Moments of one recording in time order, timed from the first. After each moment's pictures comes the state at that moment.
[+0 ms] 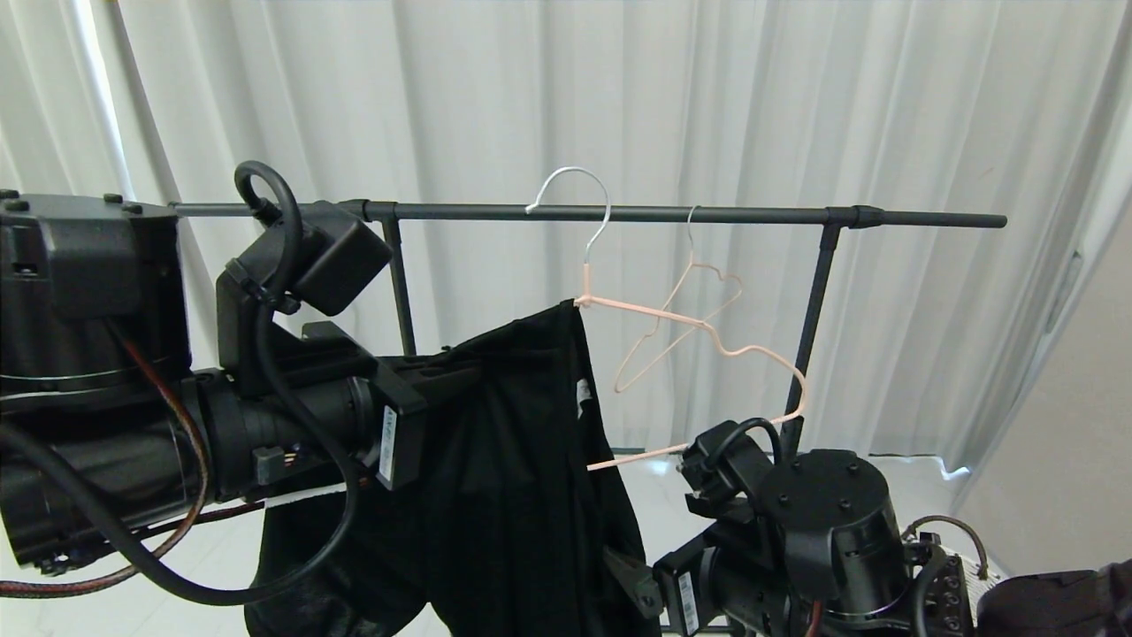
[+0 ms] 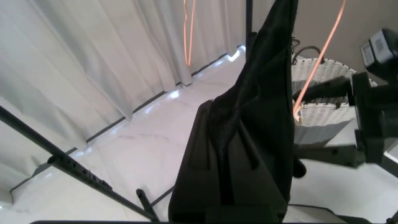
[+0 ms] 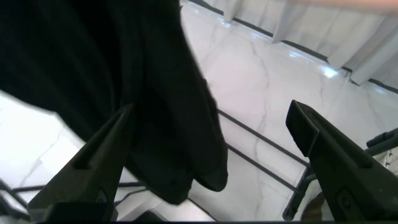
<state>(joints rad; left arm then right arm) -0.56 1.35 -0.81 -0.23 -0.12 0.16 1.04 1.81 -0.61 -0.74 -0.25 0.29</state>
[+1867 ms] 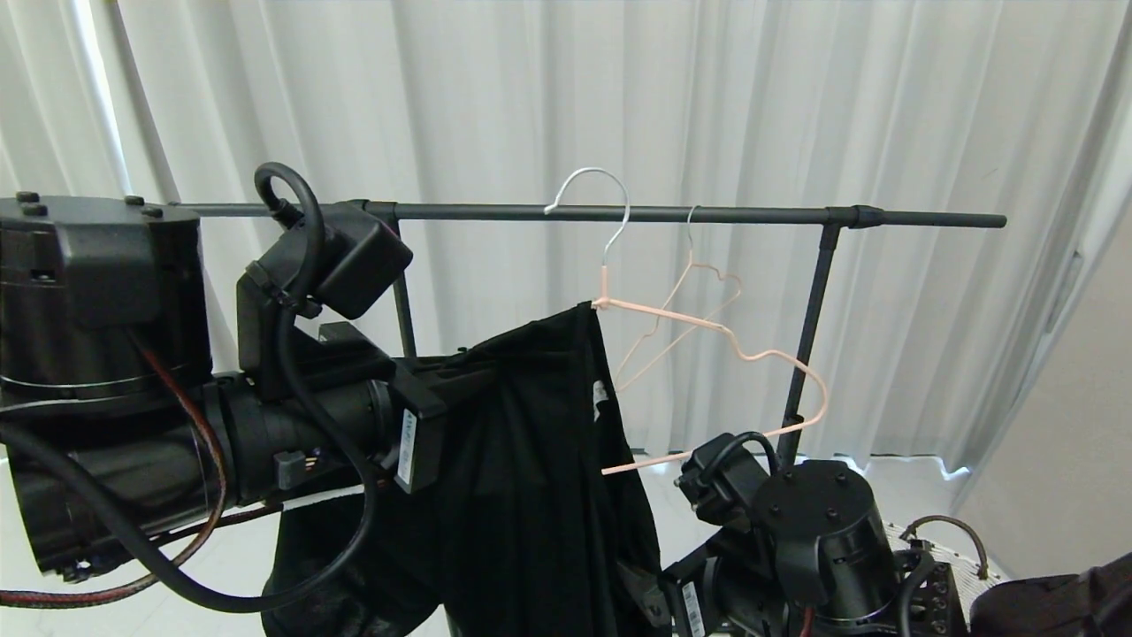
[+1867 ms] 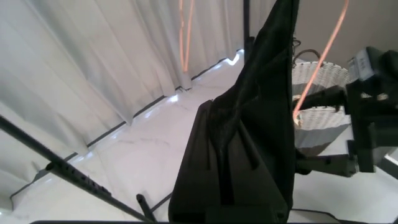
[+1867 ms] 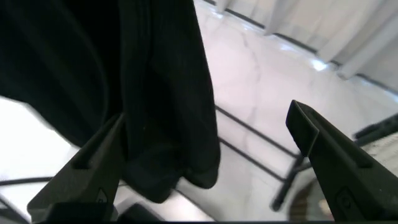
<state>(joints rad) -0.60 1.37 -0.81 -0.25 -0.09 0.16 1.02 1.84 -0.59 -0.74 -0.27 0.26</state>
